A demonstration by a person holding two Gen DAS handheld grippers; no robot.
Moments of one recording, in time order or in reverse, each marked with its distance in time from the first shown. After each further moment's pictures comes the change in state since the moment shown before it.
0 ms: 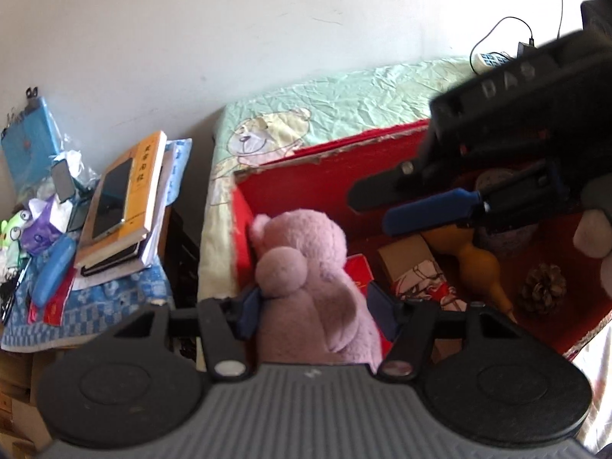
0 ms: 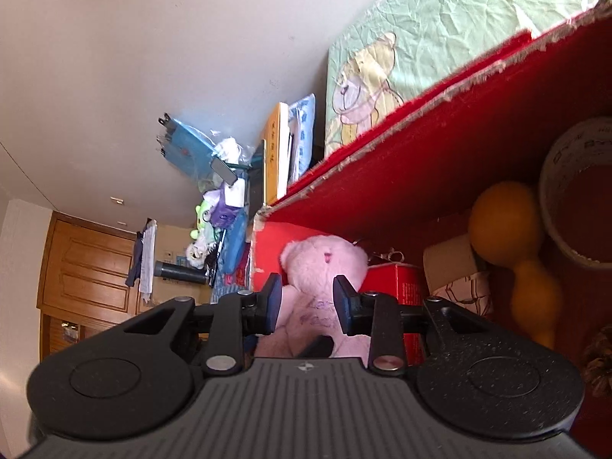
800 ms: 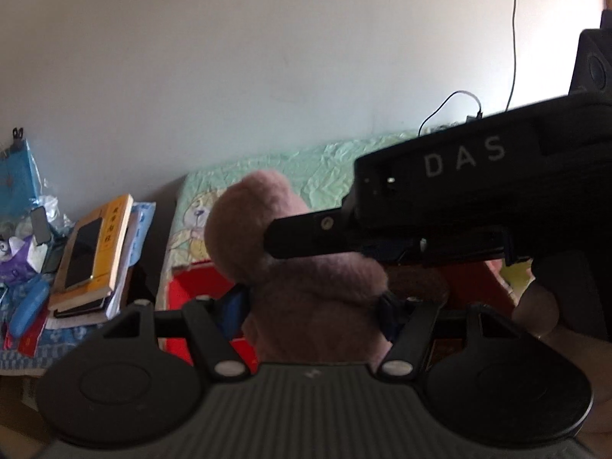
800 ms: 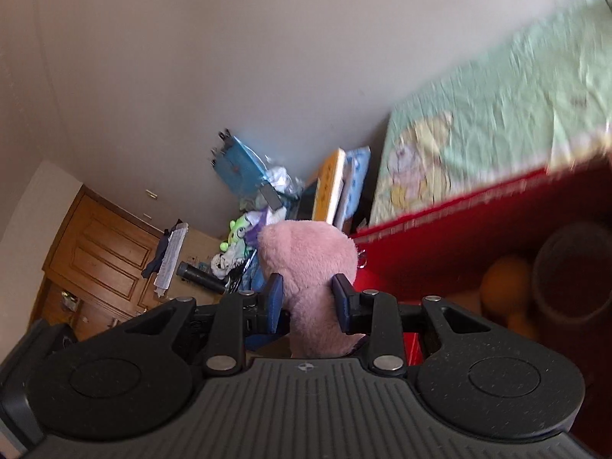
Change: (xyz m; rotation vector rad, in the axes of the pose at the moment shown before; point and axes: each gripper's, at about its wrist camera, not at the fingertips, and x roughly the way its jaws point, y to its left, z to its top) left arm -0.045 -0.051 0.038 -0.030 -0.154 -0.090; right arm -0.055 0.025 -0.002 -0.196 -0.114 0.068
